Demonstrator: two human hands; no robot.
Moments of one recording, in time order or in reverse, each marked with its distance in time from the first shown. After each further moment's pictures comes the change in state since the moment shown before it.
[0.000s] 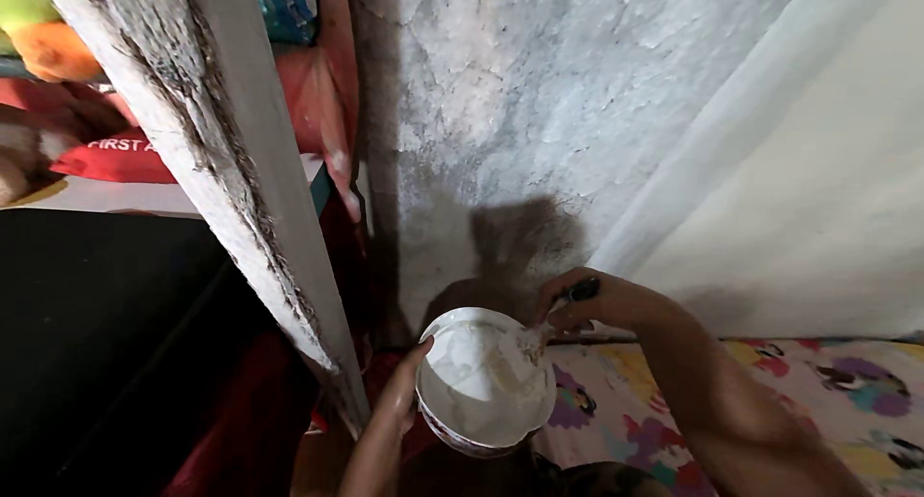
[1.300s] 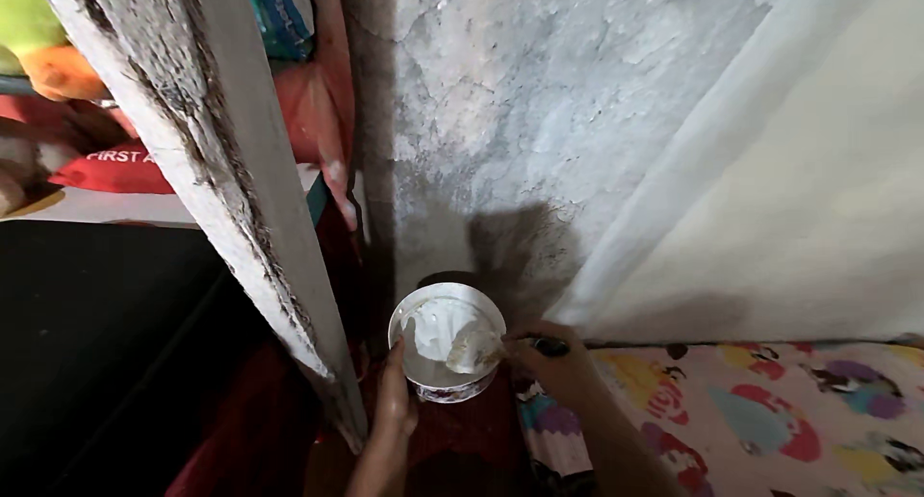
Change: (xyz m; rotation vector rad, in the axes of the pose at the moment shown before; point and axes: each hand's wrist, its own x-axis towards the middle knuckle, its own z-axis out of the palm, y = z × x) left_hand 0.018 -0.013 0.007 -0.284 0.242 0.201; right_hand 0.004 0.033 0.116 0.016 0.745 -0.244
